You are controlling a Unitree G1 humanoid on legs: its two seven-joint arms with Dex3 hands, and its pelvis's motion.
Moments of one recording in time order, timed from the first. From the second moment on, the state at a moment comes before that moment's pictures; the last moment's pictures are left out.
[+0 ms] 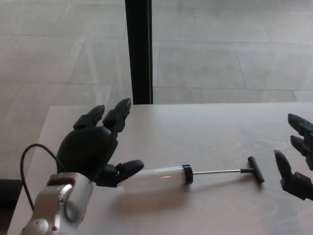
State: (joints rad) left_arm -0.31 0.37 -0.28 -0.02 0.74 0.21 0.00; right_arm -0.12 -0.24 -0.15 0.00 -0.07 0.04 -0.05
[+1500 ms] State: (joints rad) left_arm 0.47 0.45 0.99 0.82 0.11 0.17 -0.21; right_arm 0.28 -0.66 -0.84 0.69 0.11 -0.02 0.03
